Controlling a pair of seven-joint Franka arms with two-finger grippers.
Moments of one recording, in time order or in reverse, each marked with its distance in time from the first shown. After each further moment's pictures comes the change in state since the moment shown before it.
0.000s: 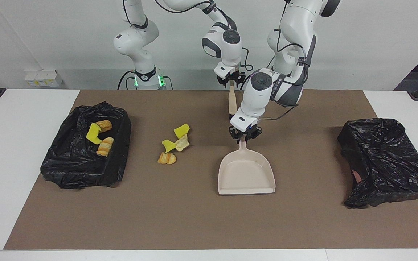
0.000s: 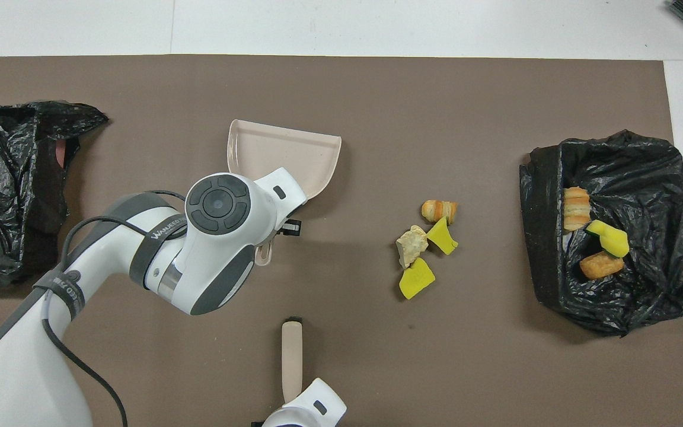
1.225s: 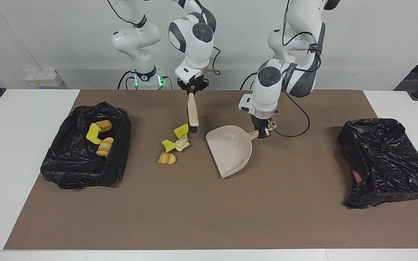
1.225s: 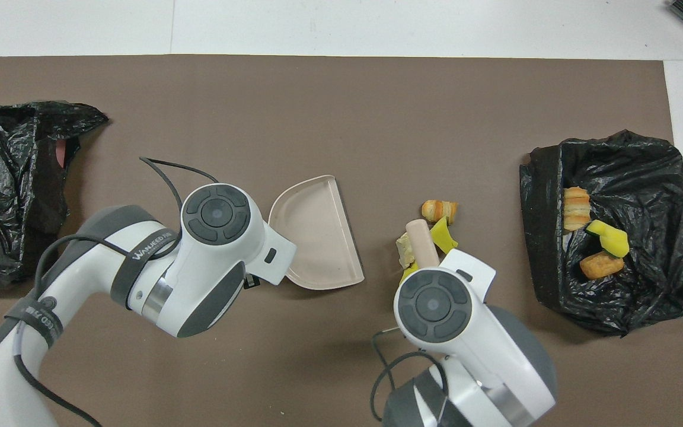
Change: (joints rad) left arm 0.034 -0.105 -0.050 -0.077 0.002 -0.181 1.052; right arm -0.532 -0.164 -0.016 0.089 -0.468 -0.499 -0.555
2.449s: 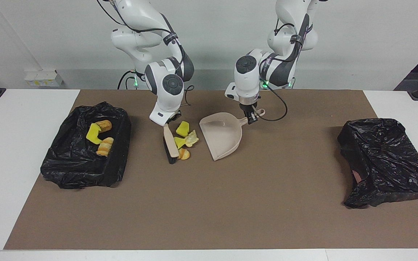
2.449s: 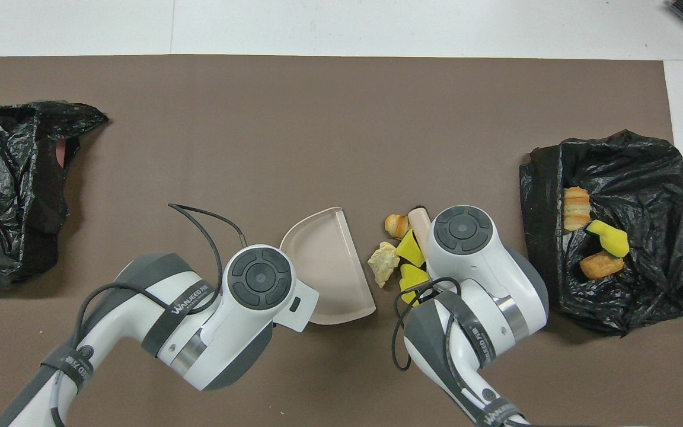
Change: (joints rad) left arm -0.018 -0.088 -0.075 -0.139 0.000 0.006 -0.129; right arm -0.111 0.212 0.014 0.003 0.115 0.158 -0.172
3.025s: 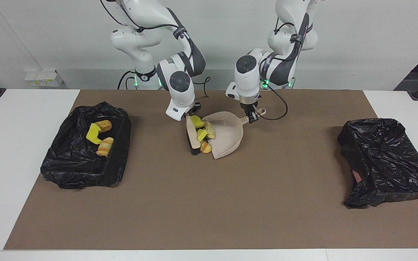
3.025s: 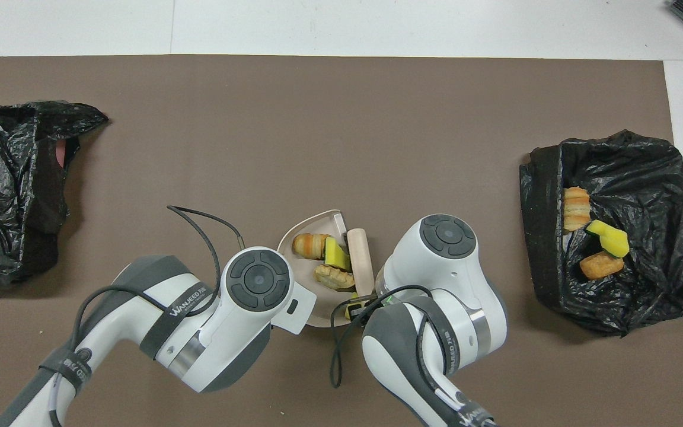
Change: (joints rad) left arm 0.002 -0.006 0.002 -0.009 0.000 -0.003 0.024; right arm 0.115 0.029 0.003 0.044 0.483 0.064 0.000
